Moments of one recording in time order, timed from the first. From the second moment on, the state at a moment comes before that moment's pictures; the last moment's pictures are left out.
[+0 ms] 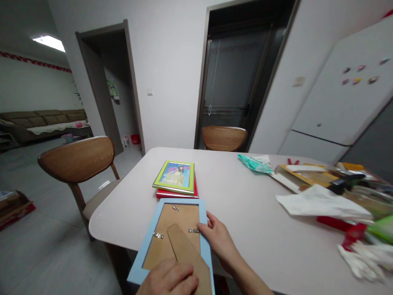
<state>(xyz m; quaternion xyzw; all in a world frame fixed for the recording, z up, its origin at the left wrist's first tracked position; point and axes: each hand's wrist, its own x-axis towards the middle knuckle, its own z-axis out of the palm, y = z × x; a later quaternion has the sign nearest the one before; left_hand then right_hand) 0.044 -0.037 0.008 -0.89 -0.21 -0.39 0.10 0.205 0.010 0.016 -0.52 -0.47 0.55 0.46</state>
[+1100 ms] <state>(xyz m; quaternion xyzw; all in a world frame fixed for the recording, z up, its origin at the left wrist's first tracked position) -0.018 0.016 -0.010 -0.70 -0.56 -0.34 -0.28 0.189 0.041 0.000 -0.59 -0.76 0.05 0.26</state>
